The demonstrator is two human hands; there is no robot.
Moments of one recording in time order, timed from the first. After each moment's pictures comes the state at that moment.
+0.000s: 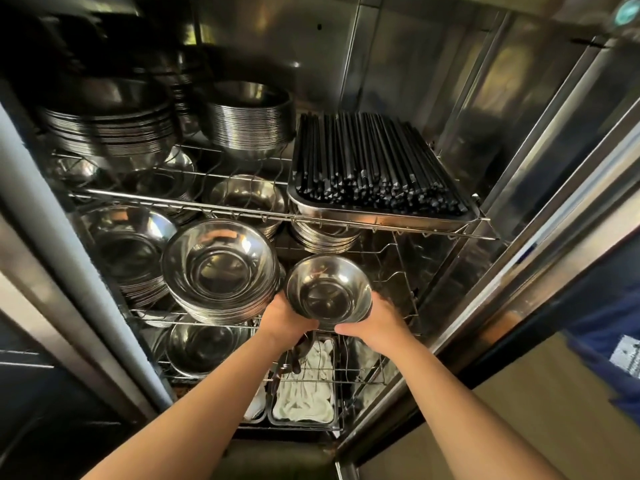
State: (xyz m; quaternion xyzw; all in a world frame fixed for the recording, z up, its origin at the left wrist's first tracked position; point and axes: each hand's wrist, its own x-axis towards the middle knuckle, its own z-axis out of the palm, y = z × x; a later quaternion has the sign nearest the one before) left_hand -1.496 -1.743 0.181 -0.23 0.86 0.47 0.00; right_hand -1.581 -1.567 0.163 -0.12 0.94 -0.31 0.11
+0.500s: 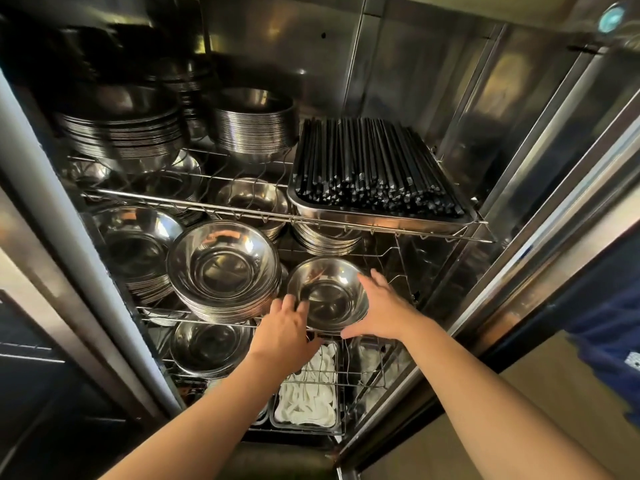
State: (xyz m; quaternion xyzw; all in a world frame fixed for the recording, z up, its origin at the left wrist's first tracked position) left_hand -1.479 -1.735 0.152 -0.11 0.99 0.12 -0.02; right_hand -1.610 -1.563 0.186 -0.23 0.94 -0.15 0.18
